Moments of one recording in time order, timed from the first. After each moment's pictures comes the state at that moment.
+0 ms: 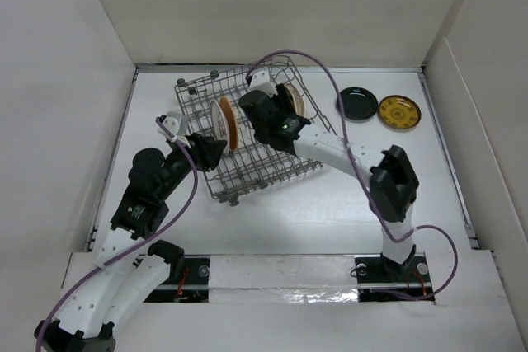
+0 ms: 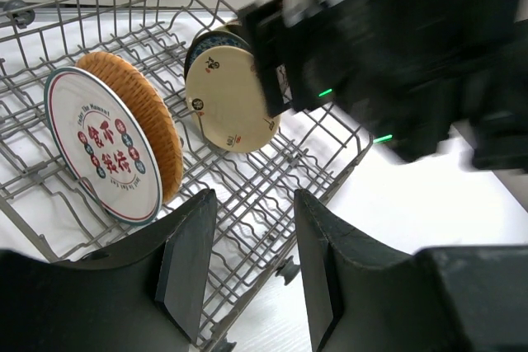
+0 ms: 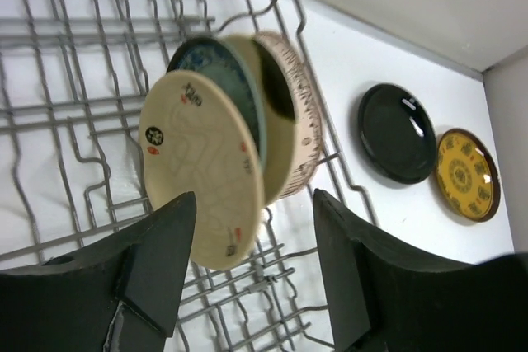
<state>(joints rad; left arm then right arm) -0.40 0.61 0.70 -0.14 0.15 -0.34 0.90 2.01 1.74 -0.30 0.99 0.03</state>
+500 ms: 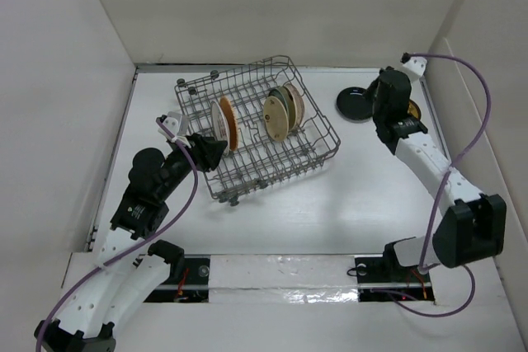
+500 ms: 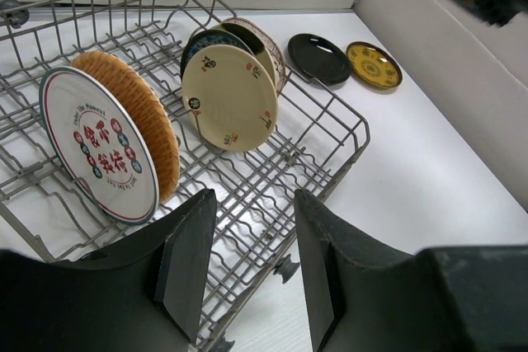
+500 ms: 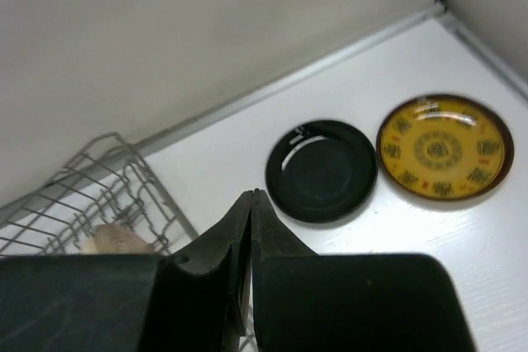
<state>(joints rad) -0.40 0.61 0.70 -0.14 0.16 -0.34 0.30 1.34 1.17 0.01 0.55 0.42</state>
